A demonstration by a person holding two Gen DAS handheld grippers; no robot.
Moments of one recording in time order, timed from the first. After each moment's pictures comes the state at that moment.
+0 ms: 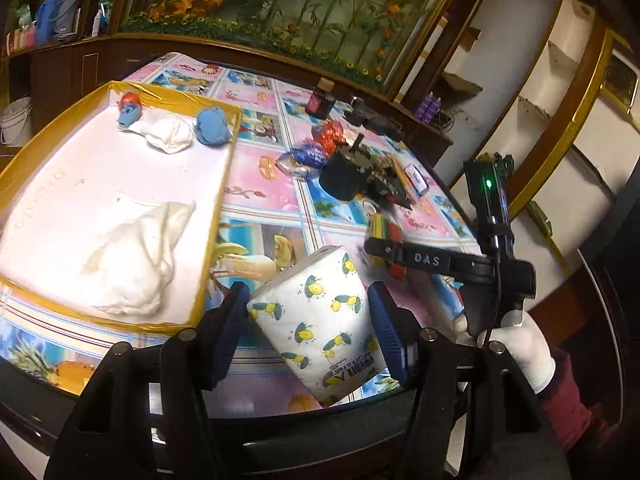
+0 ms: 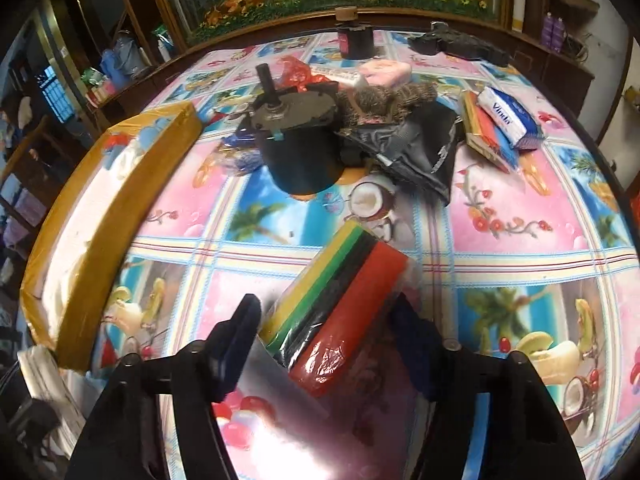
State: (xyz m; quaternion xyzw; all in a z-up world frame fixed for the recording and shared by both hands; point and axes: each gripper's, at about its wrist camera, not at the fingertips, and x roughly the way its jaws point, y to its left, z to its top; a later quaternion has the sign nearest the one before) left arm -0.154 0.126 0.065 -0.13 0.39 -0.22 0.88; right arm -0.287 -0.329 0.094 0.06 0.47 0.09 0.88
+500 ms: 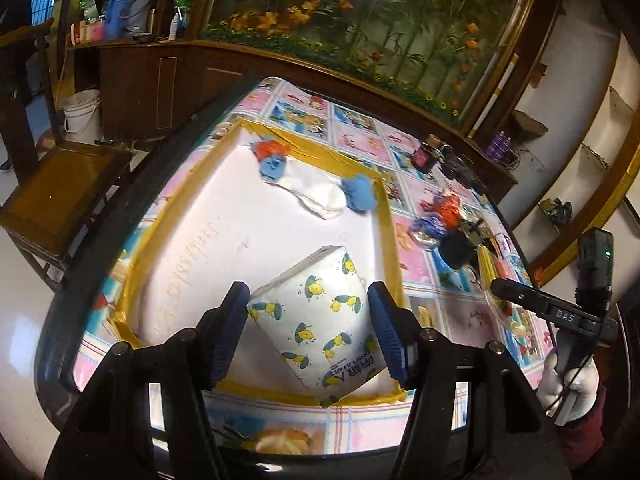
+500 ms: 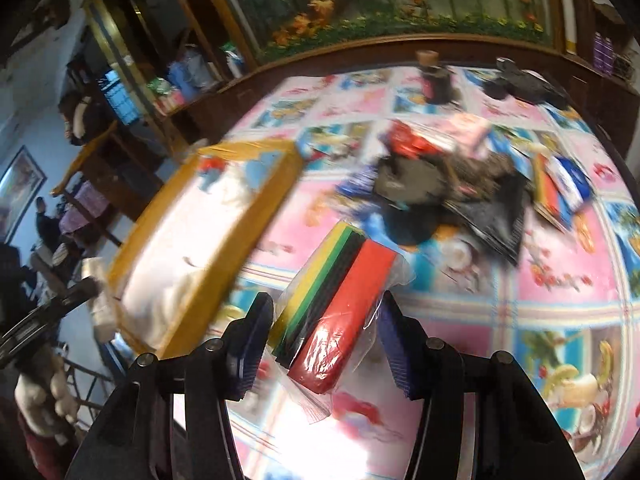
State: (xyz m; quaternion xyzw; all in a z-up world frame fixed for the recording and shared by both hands) left arm -0.098 0.253 0.093 -0.14 0.40 -0.09 0.90; right arm -0.302 -0.307 0.157 0.08 0.42 0.21 0.88
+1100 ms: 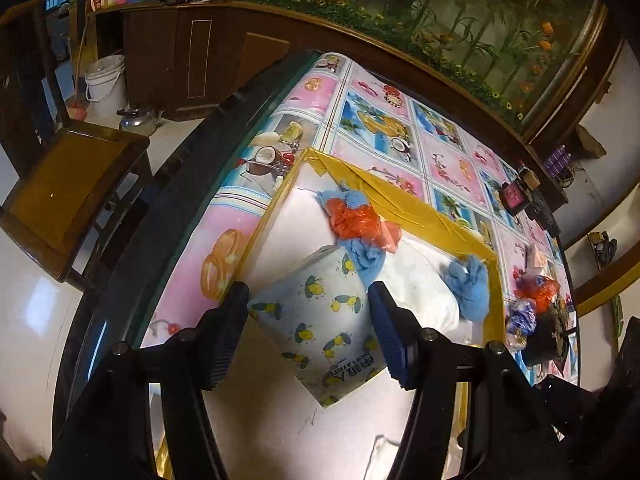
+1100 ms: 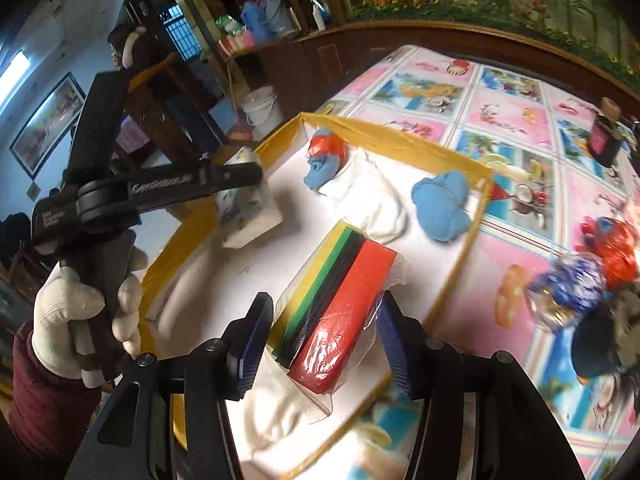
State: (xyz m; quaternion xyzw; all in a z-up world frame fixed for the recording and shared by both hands) left arm 0.079 0.290 0.048 -0.15 0.46 -0.03 0.87; right arm -0.201 -0.142 0.141 -0.01 0.46 0.31 0.83
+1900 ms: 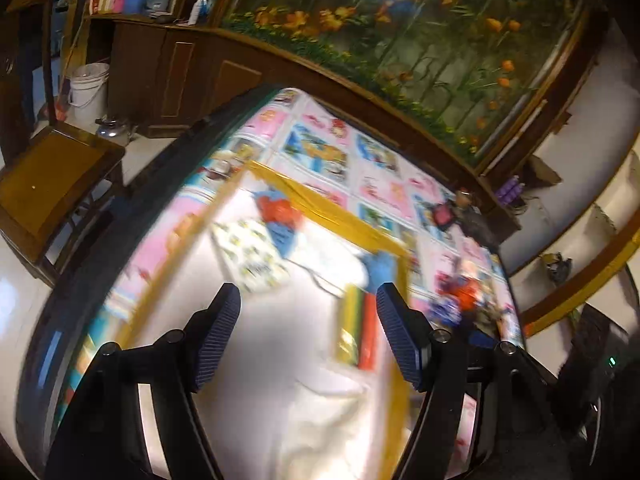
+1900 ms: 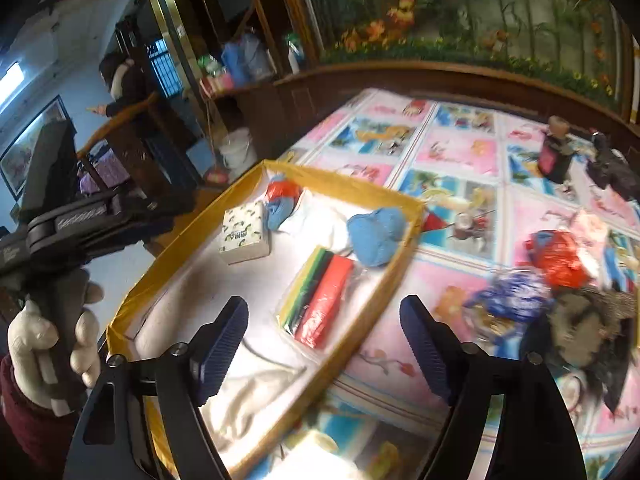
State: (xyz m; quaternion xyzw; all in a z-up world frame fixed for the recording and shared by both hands) left arm -0.013 0.265 0.099 -0.22 0.39 -0.09 0.89; right arm -0.229 -0.192 0.158 0.01 0.38 0.27 0.89
